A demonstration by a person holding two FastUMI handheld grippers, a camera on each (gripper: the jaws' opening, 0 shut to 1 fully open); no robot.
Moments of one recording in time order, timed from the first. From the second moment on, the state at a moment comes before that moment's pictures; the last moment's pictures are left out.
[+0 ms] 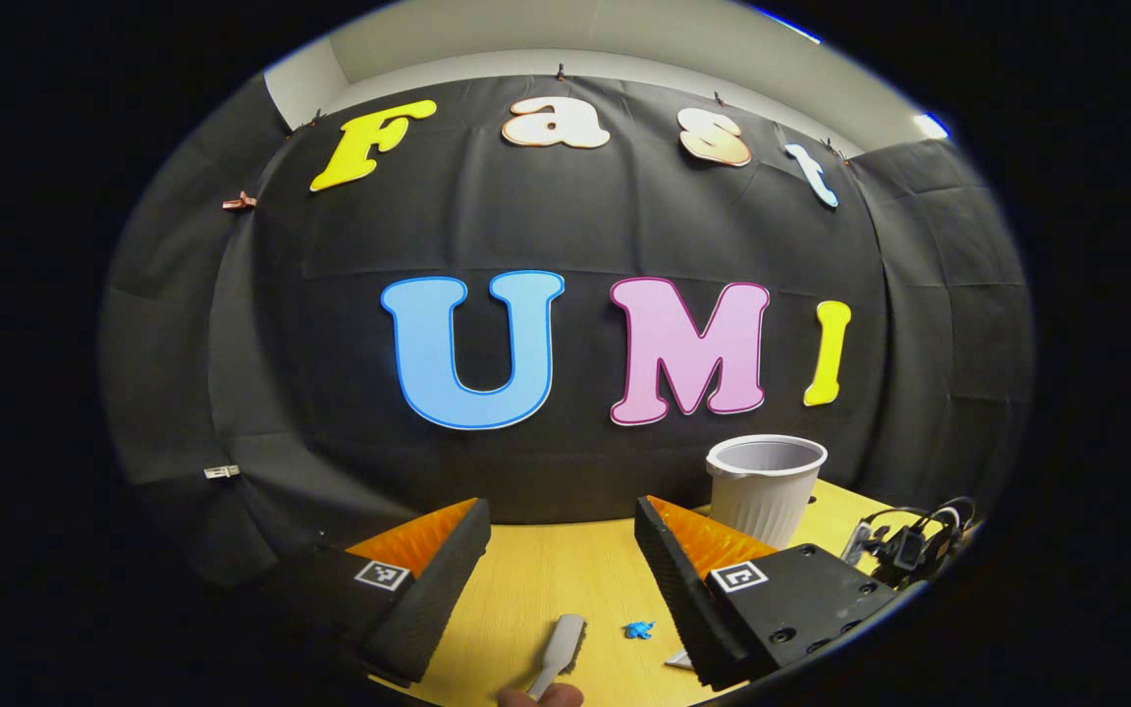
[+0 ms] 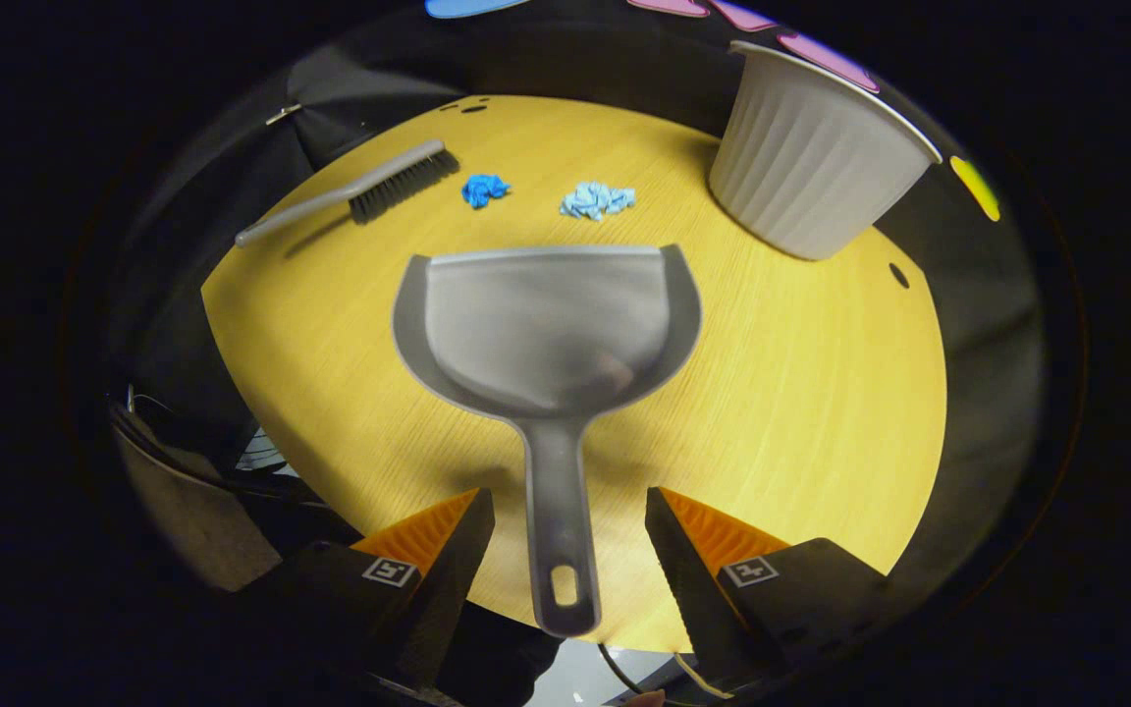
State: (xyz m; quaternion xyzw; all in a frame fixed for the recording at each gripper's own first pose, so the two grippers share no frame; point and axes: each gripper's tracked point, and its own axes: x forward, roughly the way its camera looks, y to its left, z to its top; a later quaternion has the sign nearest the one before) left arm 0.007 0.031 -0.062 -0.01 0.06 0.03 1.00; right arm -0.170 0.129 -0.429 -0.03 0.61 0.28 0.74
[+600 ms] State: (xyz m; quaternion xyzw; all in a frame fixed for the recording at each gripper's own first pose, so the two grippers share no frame) left arm 0.004 0.045 -0.083 -0.01 0.08 0.05 1.00; right arm -0.140 0.170 -0.457 -0.02 0.64 0.28 0.71
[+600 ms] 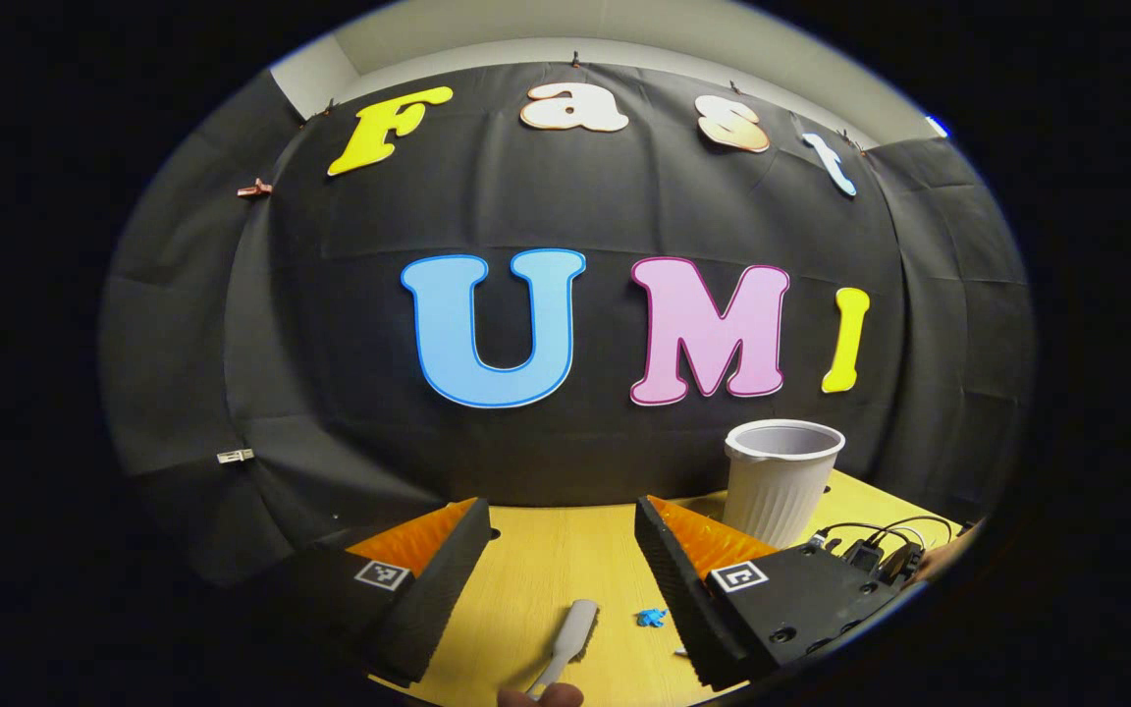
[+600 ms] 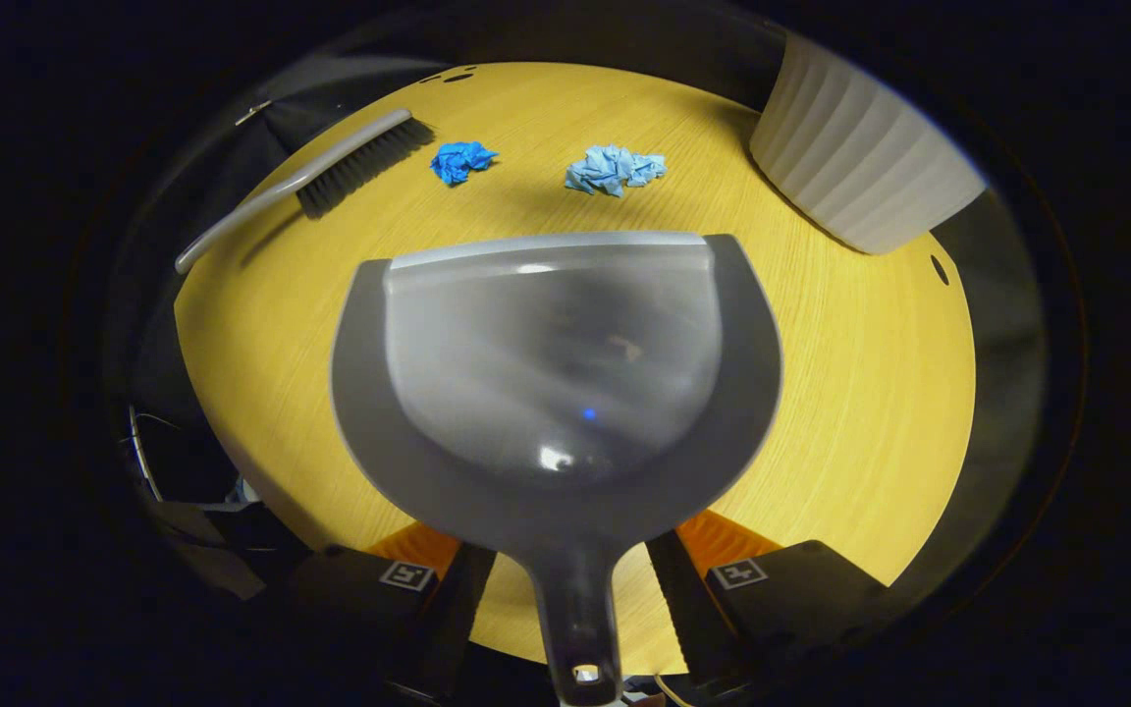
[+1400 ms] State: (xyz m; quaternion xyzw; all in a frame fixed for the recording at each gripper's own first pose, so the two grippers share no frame) left arm 0.008 0.027 -0.230 0.00 0.31 0.00 0.95; right arm -0.130 0.160 -0.449 -0.03 0.60 0.31 0.74
